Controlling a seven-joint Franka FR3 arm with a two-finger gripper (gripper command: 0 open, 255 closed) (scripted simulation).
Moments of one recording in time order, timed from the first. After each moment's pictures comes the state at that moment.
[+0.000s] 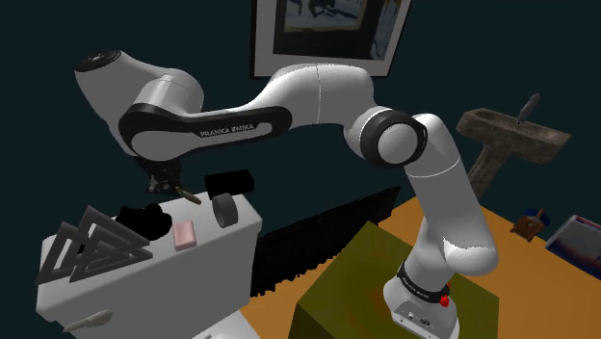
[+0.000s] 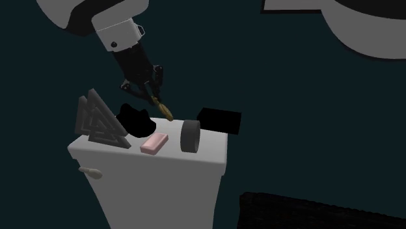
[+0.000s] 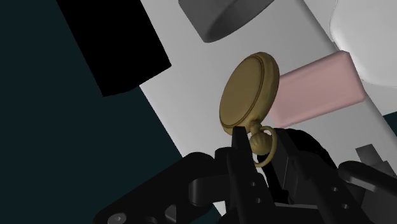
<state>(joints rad) 0.44 0.69 0.38 -1.07 -0.53 1.60 0.15</state>
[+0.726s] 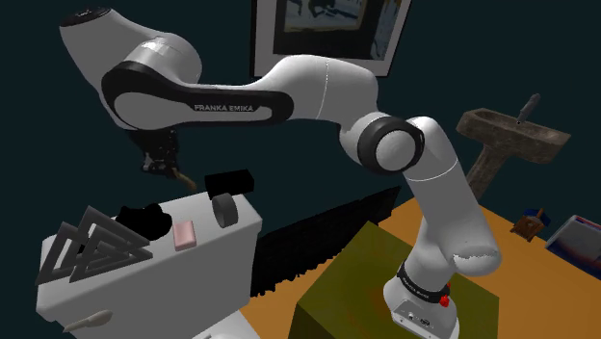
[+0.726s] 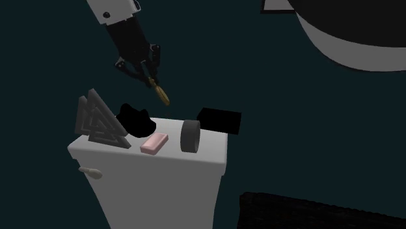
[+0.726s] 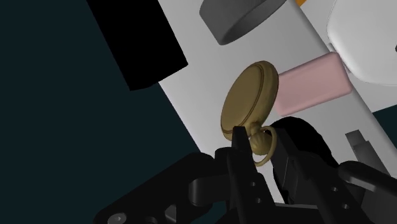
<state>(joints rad) 0.49 0.73 0.38 -0.87 -0.54 1.44 0.09</state>
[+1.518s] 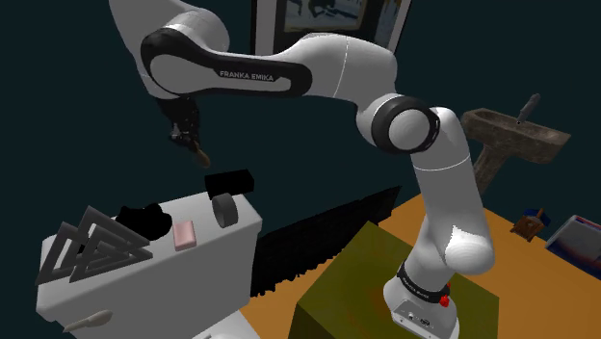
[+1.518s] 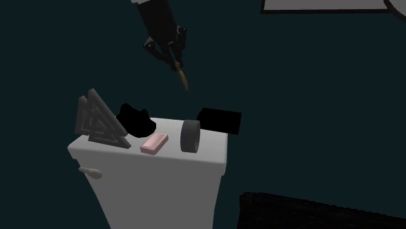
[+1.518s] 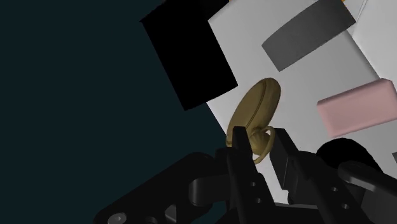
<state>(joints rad) 0.36 0.59 0.38 -0.98 -0.51 1.46 -0.01</state>
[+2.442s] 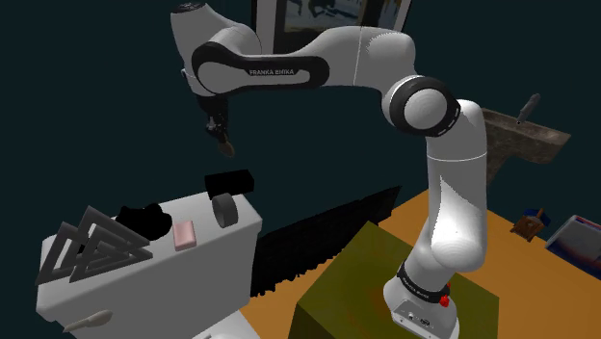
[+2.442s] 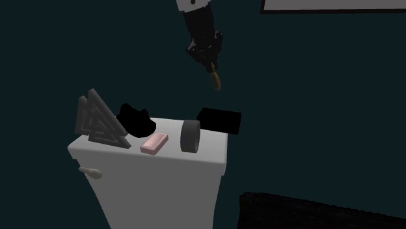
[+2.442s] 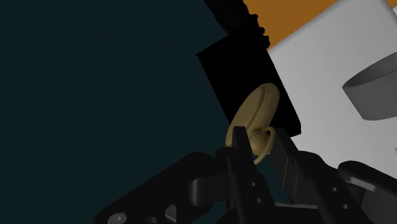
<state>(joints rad) 0.16 0.43 0.36 -1.27 -0.46 1.64 -0.13</state>
